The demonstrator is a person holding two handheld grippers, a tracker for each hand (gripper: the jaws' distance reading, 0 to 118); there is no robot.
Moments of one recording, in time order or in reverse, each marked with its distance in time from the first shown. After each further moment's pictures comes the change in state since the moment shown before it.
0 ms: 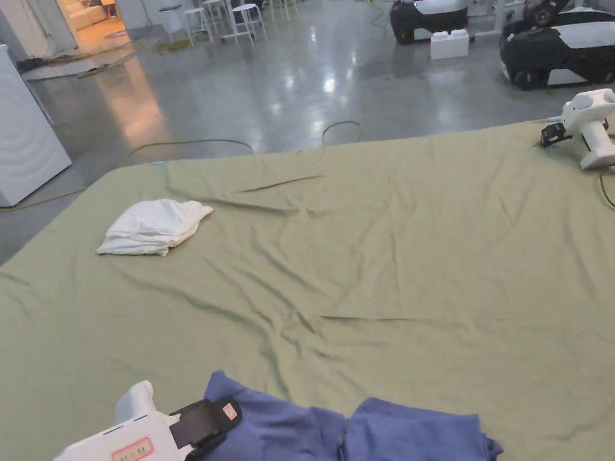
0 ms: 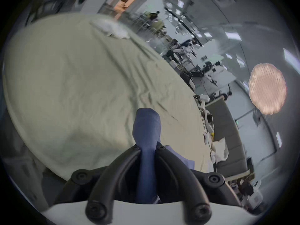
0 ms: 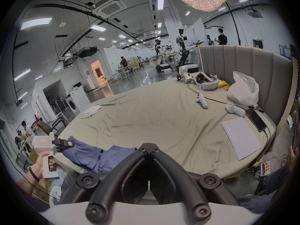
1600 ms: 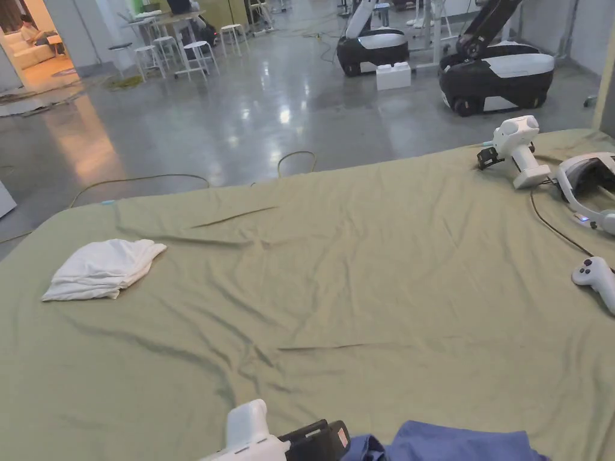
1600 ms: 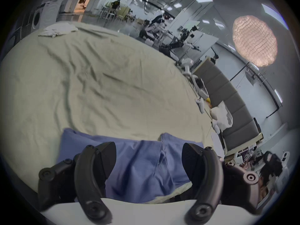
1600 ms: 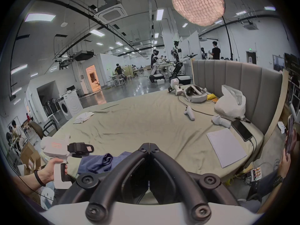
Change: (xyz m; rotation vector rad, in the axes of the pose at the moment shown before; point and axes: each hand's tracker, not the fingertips) left arm 0.063 -0.056 -0.106 -0.131 -0.074 -0.228; right arm 0.005 0.013 0.002 0.095 -0.082 0.027
